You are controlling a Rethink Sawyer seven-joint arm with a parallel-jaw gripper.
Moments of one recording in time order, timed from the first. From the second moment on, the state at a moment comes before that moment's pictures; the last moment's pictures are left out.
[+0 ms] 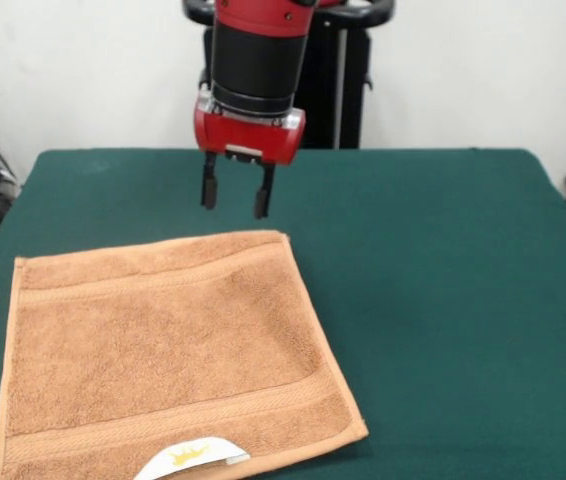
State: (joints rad) arm -0.23 -0.64 -0.10 1.75 -0.13 0.33 1.70
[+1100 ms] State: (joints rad) arm -0.24 -0.53 -0.10 1.75 -0.15 0.26 1.70
